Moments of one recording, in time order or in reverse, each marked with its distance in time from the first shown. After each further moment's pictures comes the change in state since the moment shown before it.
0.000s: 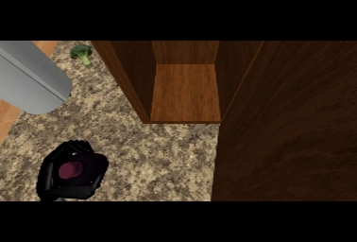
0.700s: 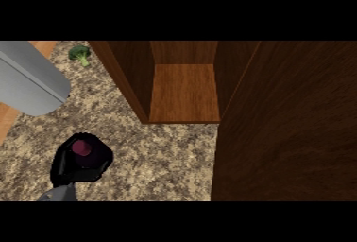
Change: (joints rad) left arm -0.174 0.011 0.065 0.339 0.037 -0.037 -0.001; right arm 0.017 -0.006 0.014 0.005 0.001 0.001 -0.010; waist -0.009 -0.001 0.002
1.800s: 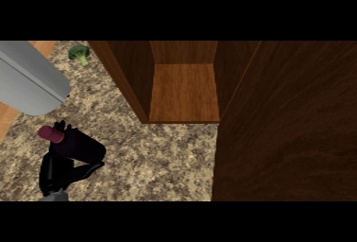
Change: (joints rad) left arm 0.076 -0.047 0.093 -0.150 0.105 0.077 0.210; right arm -0.033 -0.017 -0.008 0.002 -0.005 -0.019 0.017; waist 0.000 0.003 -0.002
